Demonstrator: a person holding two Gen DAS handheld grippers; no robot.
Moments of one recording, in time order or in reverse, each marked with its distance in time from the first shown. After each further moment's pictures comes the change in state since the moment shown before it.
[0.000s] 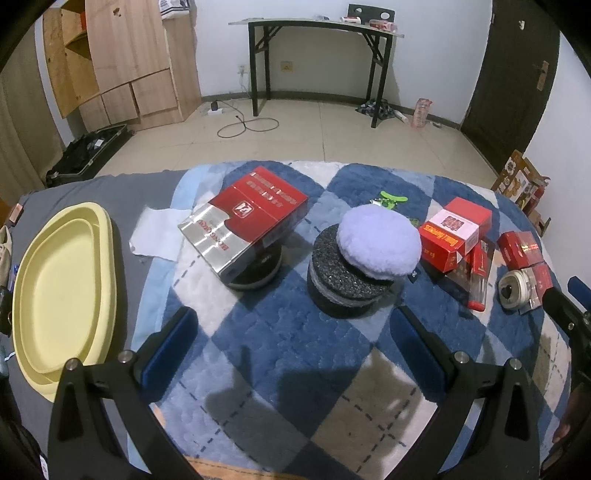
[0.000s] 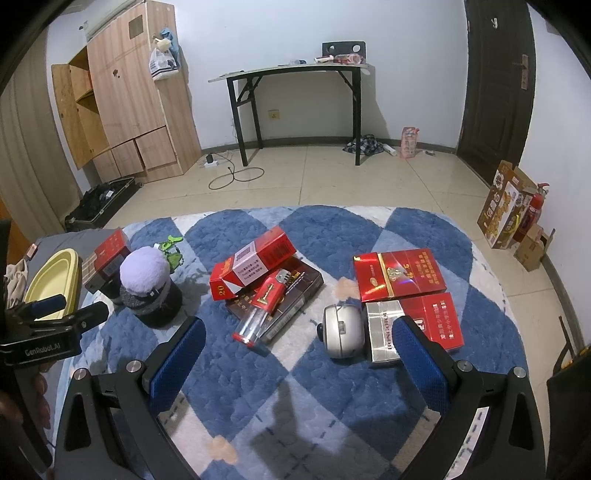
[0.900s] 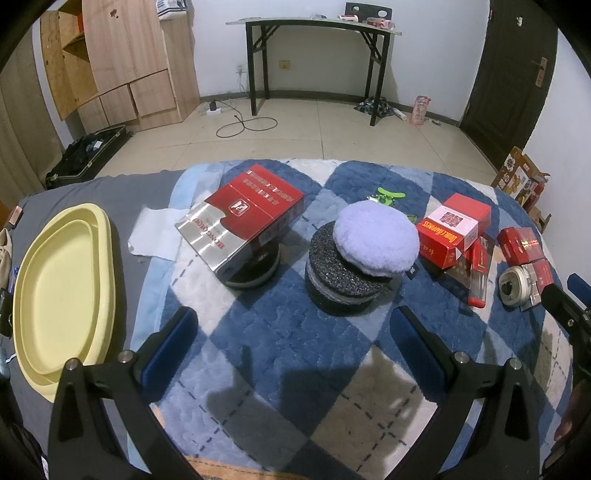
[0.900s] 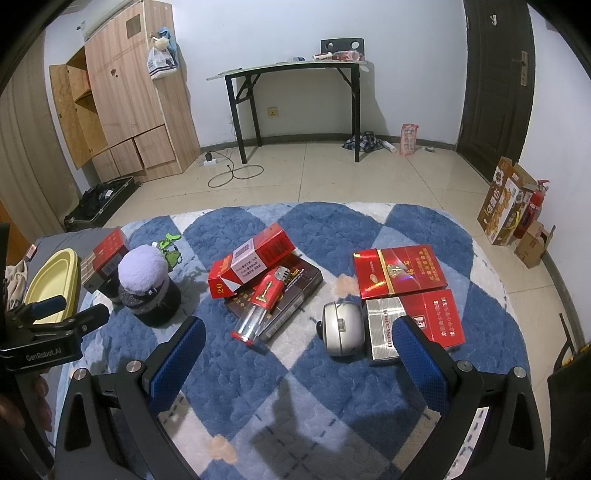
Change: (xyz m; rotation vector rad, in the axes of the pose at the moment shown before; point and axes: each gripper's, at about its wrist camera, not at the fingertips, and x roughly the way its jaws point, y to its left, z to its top) left arm 0.001 0.000 -0.001 0.002 0.007 0.001; right arm 0.001 -0.001 -0.001 0.002 0.007 -0.001
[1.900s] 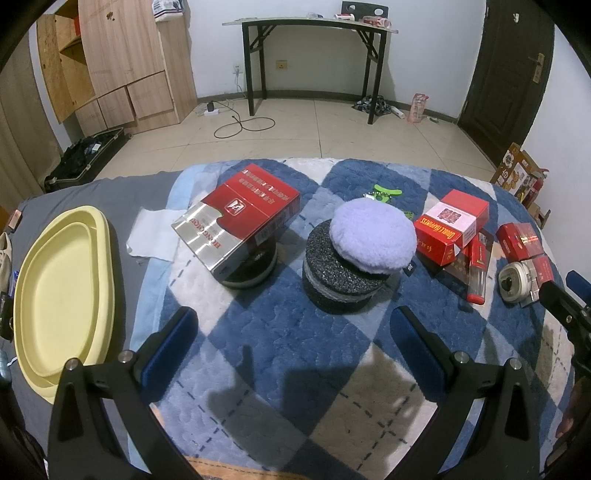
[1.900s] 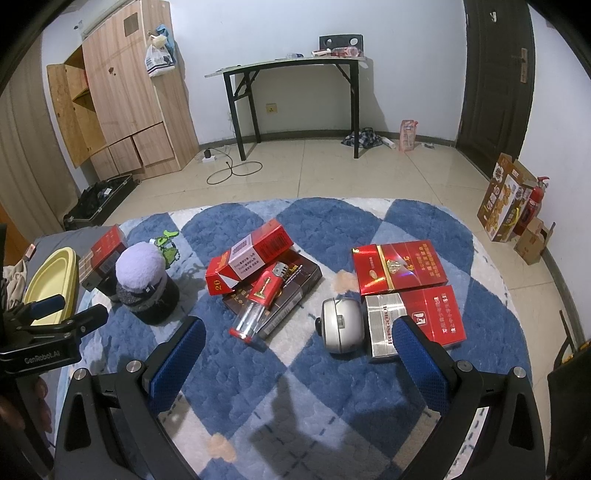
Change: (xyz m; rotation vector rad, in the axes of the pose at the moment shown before) left arm 0.001 -0.002 -0.001 0.005 -0.002 0.002; right arm 0.003 -0.001 -0.001 0.006 0.015 -0.002
